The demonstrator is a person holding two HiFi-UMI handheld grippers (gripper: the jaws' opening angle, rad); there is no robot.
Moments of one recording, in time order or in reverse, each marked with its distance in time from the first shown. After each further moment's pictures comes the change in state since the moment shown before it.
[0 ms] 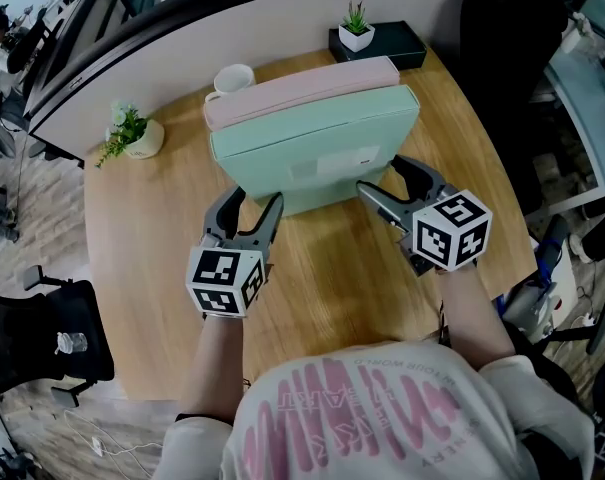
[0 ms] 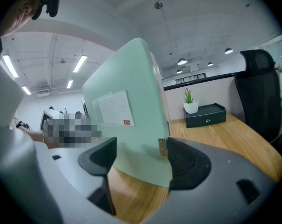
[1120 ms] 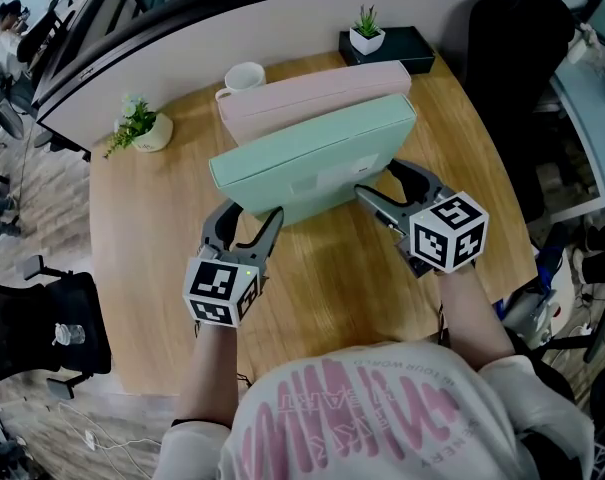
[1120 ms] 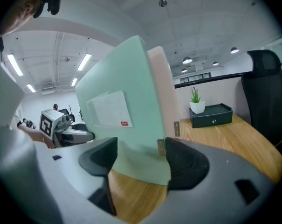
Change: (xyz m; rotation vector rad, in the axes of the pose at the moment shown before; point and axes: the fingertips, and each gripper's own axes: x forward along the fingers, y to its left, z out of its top) left arm -0.029 -0.003 -0.011 0.050 0.000 -0.027; right arm 0.007 0.018 -0.003 -0.031 0.018 0.045
